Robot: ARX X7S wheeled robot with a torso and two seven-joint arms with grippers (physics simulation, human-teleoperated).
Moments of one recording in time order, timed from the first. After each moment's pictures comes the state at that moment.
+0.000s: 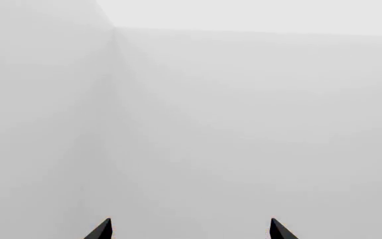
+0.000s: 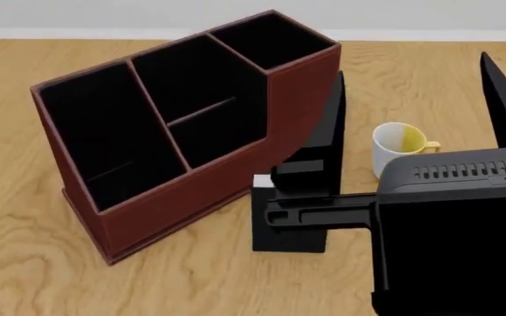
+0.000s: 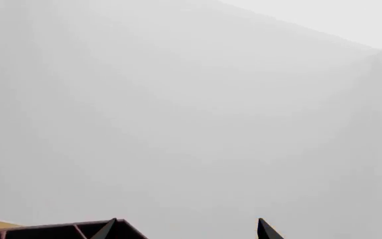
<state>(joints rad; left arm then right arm) -0.18 -0.51 -0.15 1.00 -0.66 -0.52 -0.57 0.84 0.73 -0.34 -0.96 1.03 0.94 1.02</state>
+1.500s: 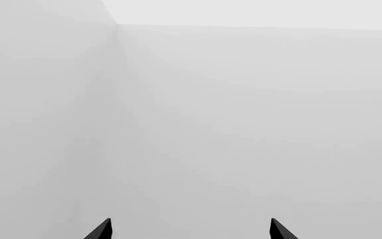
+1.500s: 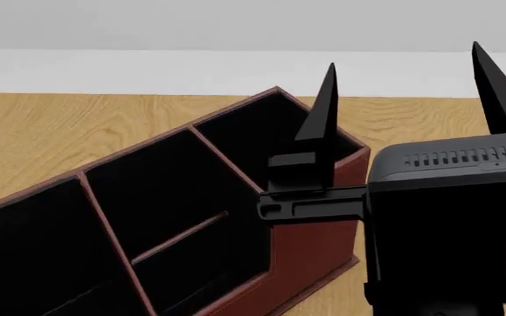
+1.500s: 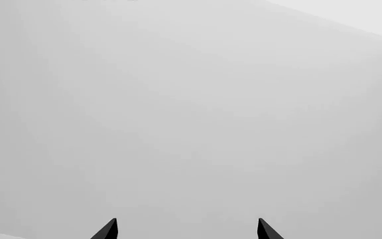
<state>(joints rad) -0.14 -0.58 -0.16 1.01 -0.70 -0.44 -0.65 0.89 0.73 -0.37 -0.94 1.06 0.94 1.03</state>
